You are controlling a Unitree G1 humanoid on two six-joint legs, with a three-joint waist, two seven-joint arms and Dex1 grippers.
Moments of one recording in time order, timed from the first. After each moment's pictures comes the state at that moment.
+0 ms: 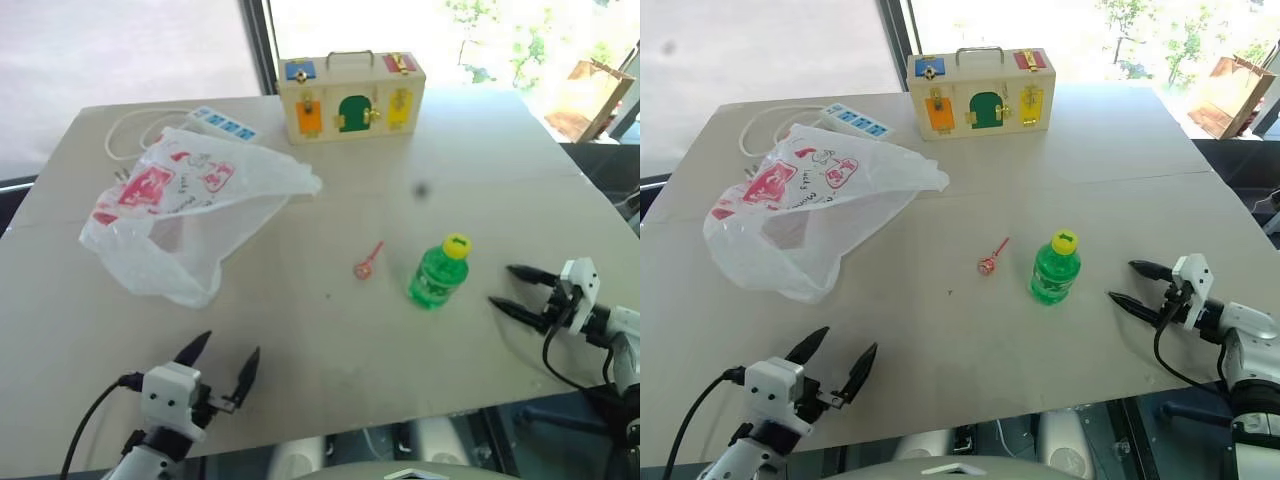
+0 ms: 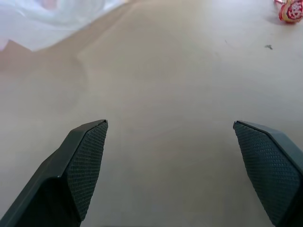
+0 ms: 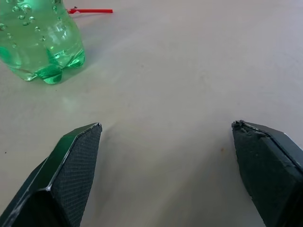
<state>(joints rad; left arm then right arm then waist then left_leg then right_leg) 0.70 0.32 0.21 -0.39 -0.26 -0.20 -0.48 -0.23 -0.64 -0.21 0.62 0.41 -0.21 1.31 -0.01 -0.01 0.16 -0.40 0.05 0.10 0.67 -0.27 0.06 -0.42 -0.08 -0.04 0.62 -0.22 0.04</state>
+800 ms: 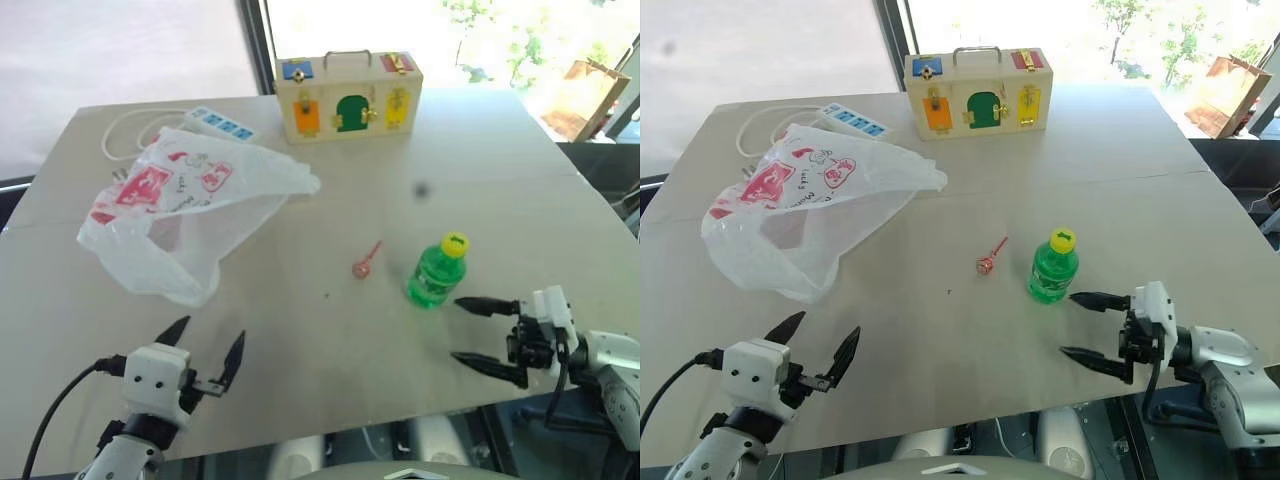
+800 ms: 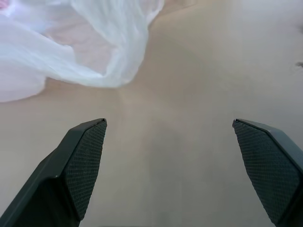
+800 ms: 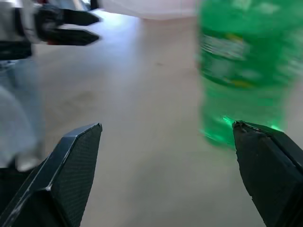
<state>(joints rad) 0.73 0.32 0.28 -0.68 -0.19 0.03 -0.34 0.16 -0.66 -0.09 -0.30 0.60 0.17 1.28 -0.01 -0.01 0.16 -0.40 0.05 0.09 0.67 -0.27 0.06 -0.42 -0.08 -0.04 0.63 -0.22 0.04</state>
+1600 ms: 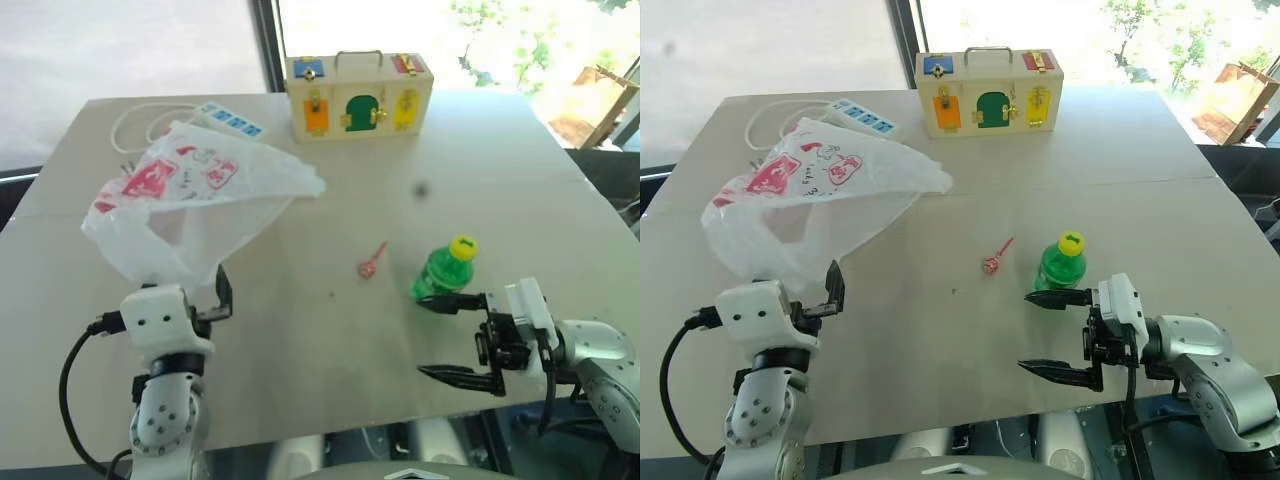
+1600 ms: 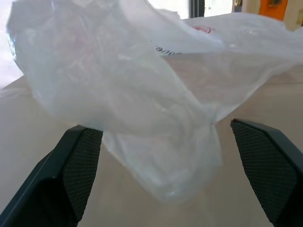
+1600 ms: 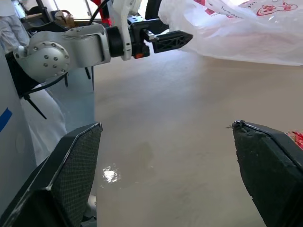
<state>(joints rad) 0.37 0.04 0.20 -0.77 0.02 0.34 0.02 0.08 -0.67 -0.01 -0.51 0.68 0.31 1.17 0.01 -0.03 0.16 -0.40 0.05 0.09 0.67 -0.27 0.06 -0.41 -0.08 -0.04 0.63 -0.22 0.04</state>
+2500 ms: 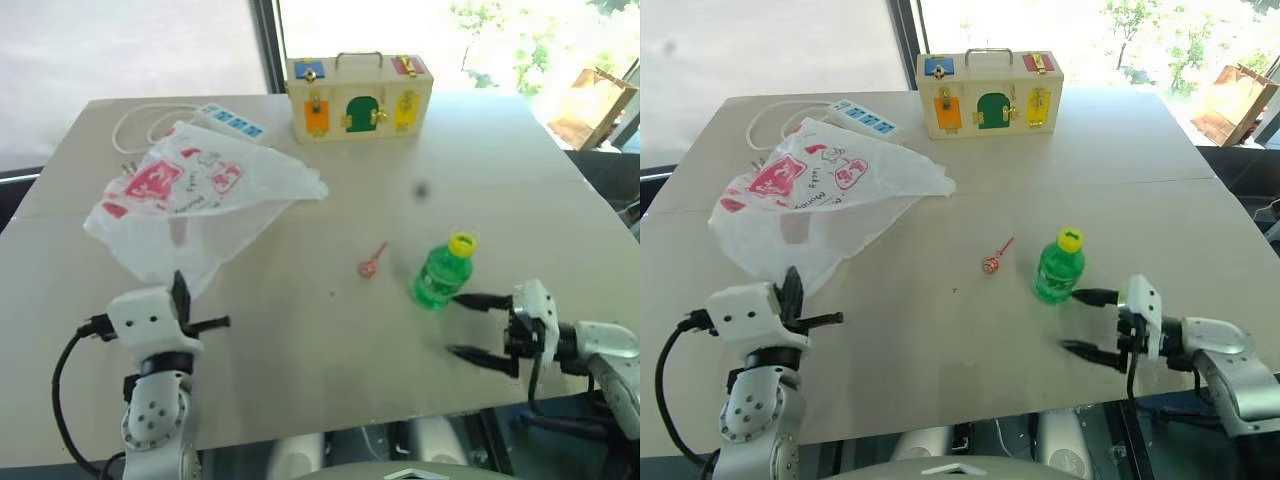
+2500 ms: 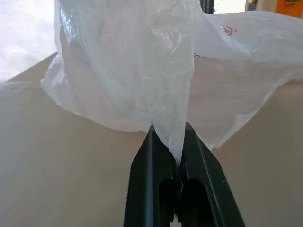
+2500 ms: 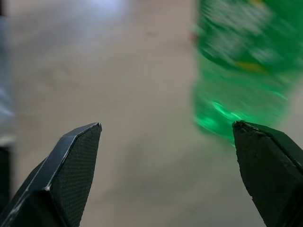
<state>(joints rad) 0.35 0.06 0.26 -0.69 -0.04 0.27 -0.03 0.04 -0.69 -0.05 -0.11 0.44 0.11 1.13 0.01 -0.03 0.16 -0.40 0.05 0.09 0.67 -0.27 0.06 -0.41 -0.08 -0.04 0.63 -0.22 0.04</state>
